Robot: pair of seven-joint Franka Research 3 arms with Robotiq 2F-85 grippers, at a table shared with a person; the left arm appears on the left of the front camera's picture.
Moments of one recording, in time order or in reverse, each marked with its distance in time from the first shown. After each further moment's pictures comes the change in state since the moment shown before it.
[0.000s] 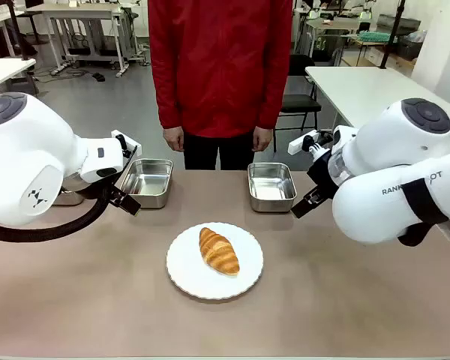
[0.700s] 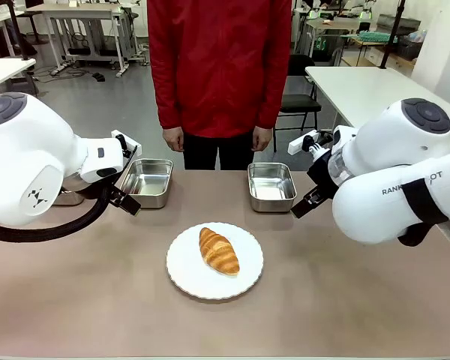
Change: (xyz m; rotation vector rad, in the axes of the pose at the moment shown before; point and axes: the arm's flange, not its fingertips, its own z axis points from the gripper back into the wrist) left arm 0.000 0.000 0.000 0.000 0.000 0.000; right arm 0.000 0.000 0.000 0.000 0.000 0.000
